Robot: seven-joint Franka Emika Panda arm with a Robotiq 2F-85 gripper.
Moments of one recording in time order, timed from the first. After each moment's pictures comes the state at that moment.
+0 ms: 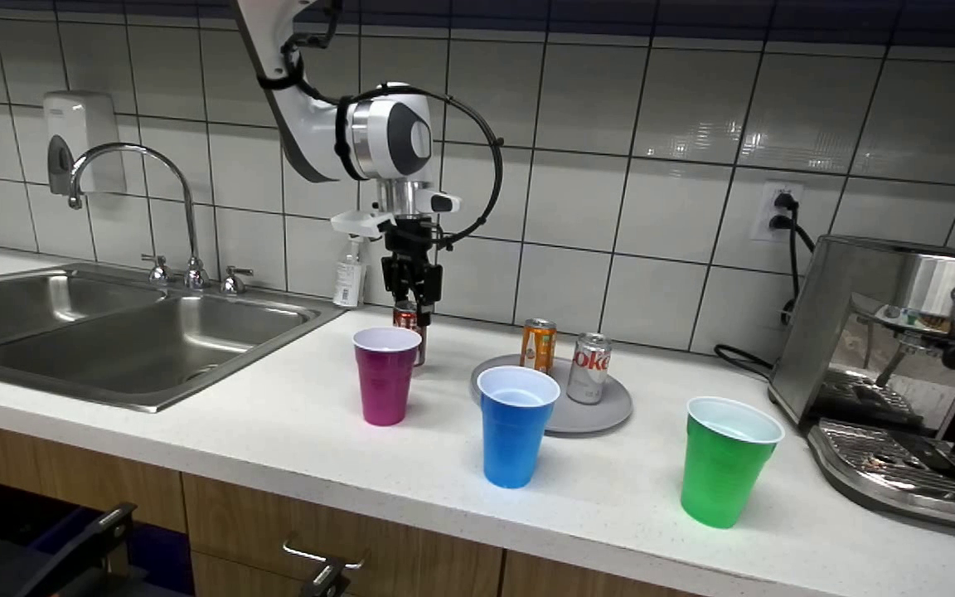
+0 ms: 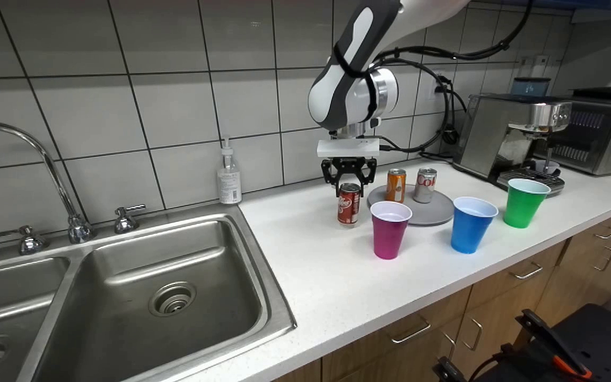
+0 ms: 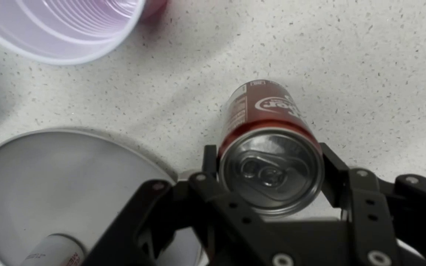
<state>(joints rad) 0.15 0.52 -0.18 -1.90 -0.04 2.43 0.61</state>
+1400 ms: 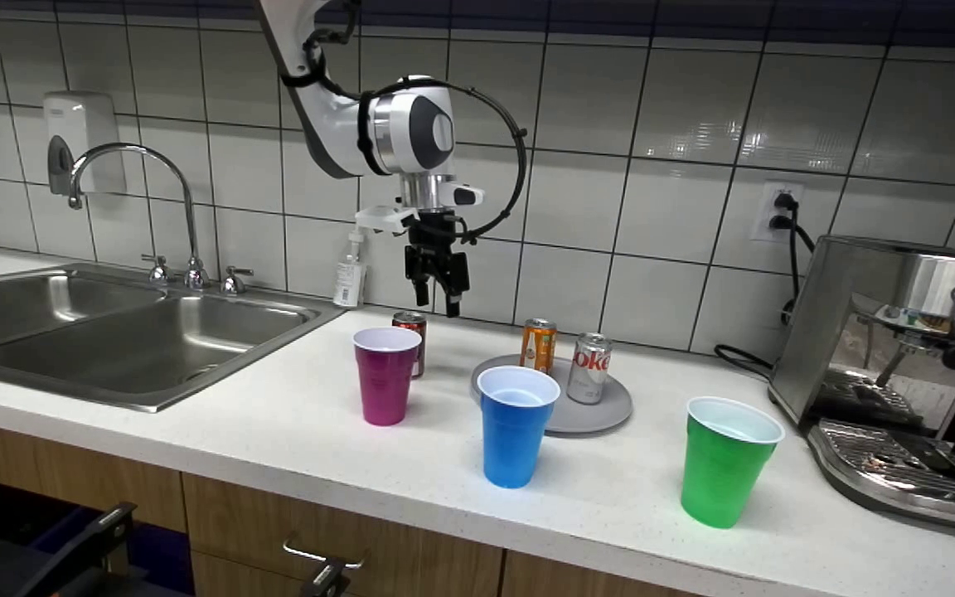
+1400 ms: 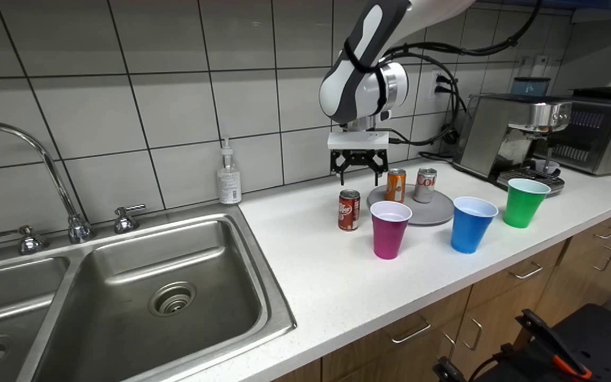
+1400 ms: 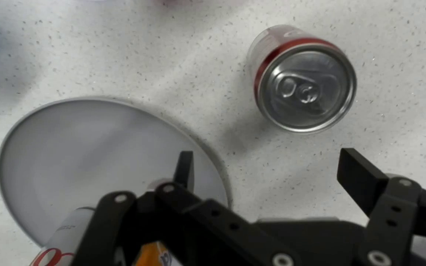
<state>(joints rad) 0.12 0.52 -0.21 -1.87 -0.05 2.43 0.61</state>
